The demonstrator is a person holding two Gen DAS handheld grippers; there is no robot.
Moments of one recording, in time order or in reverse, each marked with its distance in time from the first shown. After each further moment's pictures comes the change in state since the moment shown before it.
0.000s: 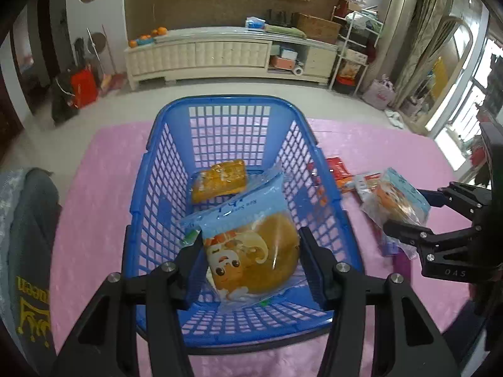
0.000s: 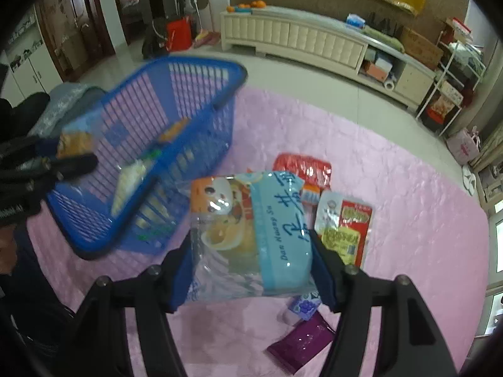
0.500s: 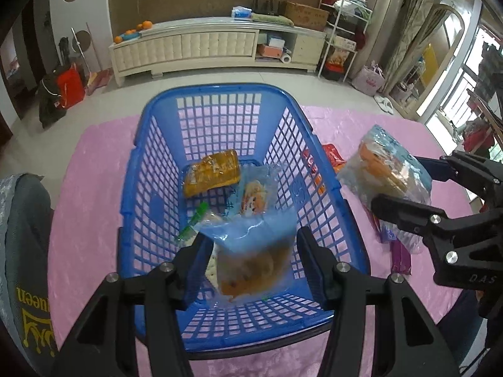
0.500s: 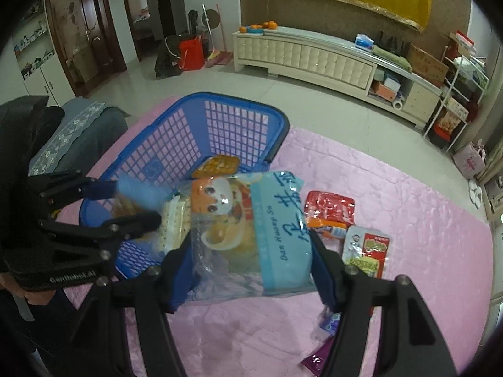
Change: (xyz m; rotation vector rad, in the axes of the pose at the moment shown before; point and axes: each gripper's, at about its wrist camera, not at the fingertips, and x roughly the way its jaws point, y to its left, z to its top) left arm 0.016 0.002 0.002 0.054 0.061 -0.030; right arm -0.013 0.030 0.029 -0.008 -0.075 0.044
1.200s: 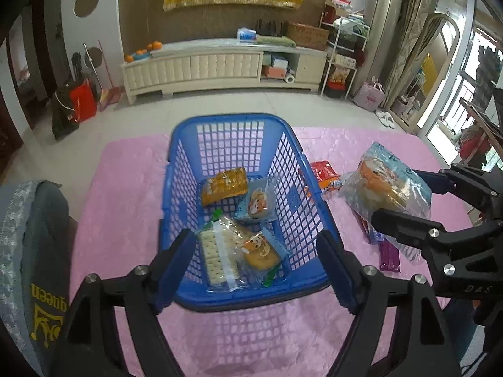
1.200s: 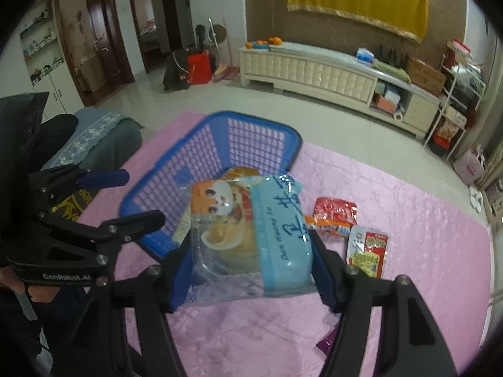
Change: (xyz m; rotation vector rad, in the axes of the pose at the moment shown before) left arm -0.072 -0.006 -0.016 0.000 -0.107 0.048; right arm -0.060 0.033 -0.010 -0.008 -0.082 0.018
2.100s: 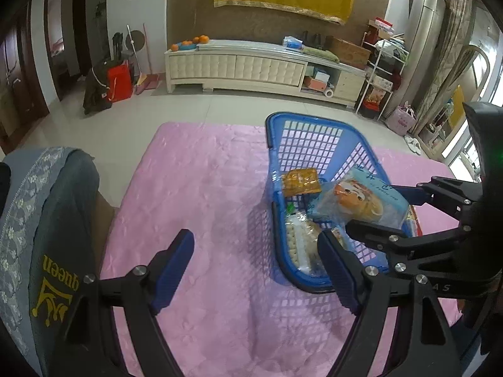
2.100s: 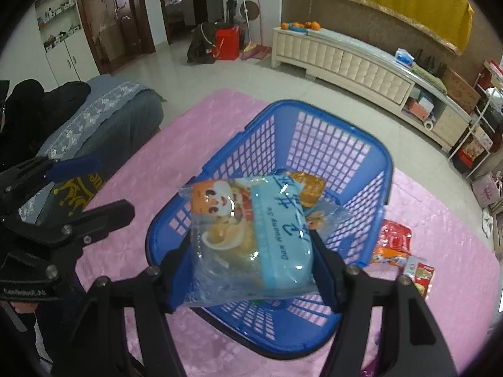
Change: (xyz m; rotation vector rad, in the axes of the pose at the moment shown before) left arm -0.006 0.101 -0.030 -0.152 -0.025 0.083; right arm 0.090 0.079 0.031 -0.107 0.117 0.048
